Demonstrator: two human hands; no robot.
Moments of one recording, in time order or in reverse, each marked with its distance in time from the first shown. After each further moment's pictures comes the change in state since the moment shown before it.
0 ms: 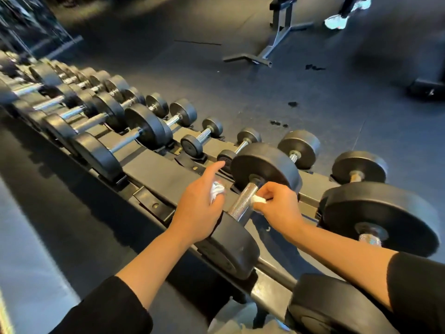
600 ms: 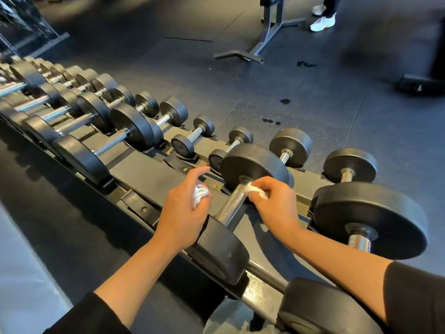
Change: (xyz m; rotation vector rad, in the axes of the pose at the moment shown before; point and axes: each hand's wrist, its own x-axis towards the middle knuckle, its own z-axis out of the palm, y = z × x) left_hand -0.001 -0.004 0.001 -0.029 0.063 0.004; right_hand -0.001 -0.001 -0.006 0.096 0.209 -0.079
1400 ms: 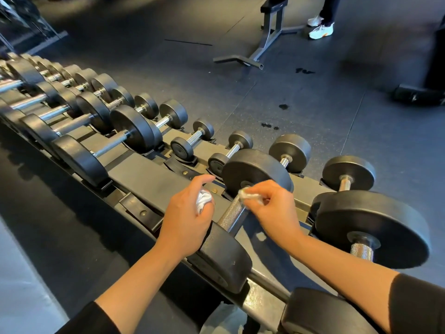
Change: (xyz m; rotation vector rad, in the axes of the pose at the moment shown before) left_hand -0.001 0.002 -0.001 -0.012 0.009 0.005; right_hand -0.001 -0.008 0.001 0.074 -0.069 -0.122
